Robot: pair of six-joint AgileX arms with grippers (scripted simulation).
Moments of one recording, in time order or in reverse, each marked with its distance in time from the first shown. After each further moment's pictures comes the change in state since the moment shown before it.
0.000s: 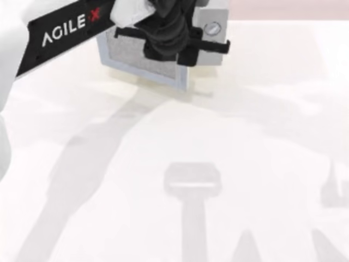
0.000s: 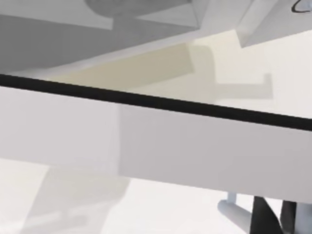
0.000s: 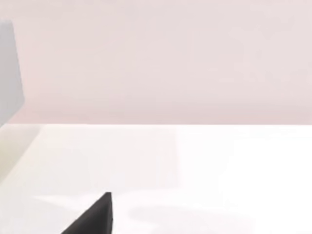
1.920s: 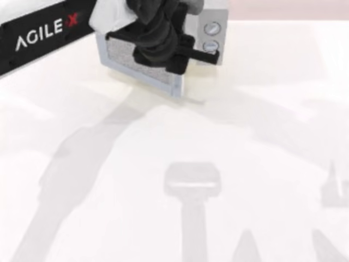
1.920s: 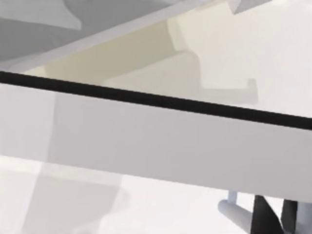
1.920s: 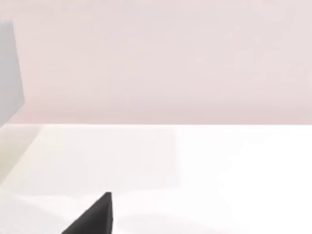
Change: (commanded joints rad) left arm 0.030 -0.095 -0.141 0.062 0.057 0.117; right arm 0.000 0.000 0.000 0.000 0.000 0.000
